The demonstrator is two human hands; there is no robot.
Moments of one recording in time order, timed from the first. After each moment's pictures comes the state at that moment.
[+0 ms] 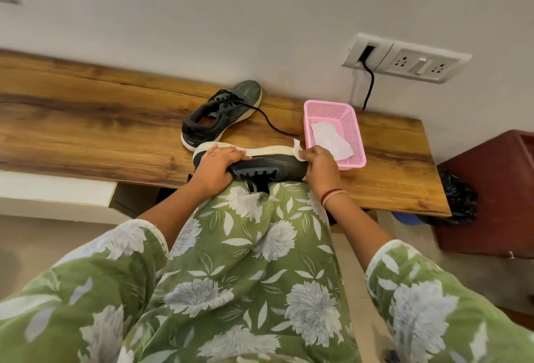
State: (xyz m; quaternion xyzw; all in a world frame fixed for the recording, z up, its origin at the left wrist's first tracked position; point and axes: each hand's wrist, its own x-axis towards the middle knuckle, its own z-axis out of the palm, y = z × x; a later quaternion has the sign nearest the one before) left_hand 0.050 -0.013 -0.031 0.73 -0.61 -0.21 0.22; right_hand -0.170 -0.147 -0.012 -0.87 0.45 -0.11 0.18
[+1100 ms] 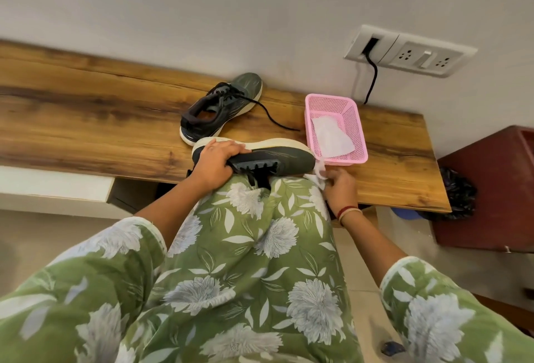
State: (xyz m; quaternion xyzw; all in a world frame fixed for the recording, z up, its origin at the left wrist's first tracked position) left_hand 0.053 -0.017 -0.039 0.74 -0.58 -0.23 0.26; right_hand -0.217 -0.133 -0.031 -0.77 0.58 -0.14 0.25
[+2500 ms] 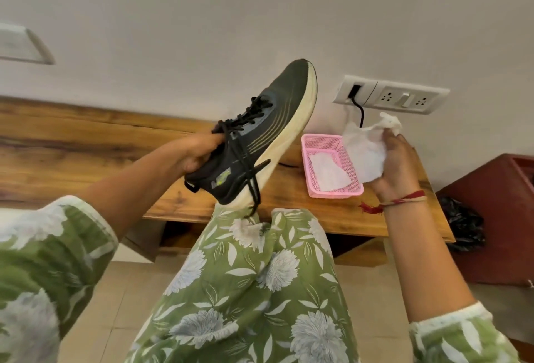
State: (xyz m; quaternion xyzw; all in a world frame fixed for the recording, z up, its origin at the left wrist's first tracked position) left_hand 0.077 -0.038 0.116 0.63 -0.21 -0.57 0.49; right_hand -0.200 -0.167 0.138 -0.37 0.41 -0.51 0.66
